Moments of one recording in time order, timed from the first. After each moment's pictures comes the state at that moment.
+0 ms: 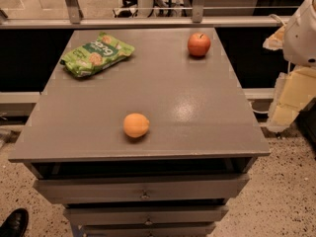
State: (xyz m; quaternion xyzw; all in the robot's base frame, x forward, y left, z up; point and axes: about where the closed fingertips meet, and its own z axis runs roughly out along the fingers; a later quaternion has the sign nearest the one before) arm 0.438 -0.217 0.976 -0.60 0.78 -0.03 0.16
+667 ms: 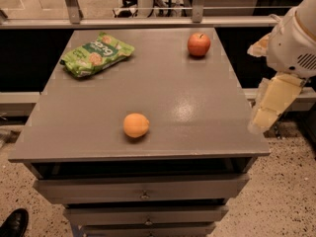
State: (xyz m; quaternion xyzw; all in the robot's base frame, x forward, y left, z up) arm 0.448 -0.194 0.957 -0.61 0.77 0.00 0.18
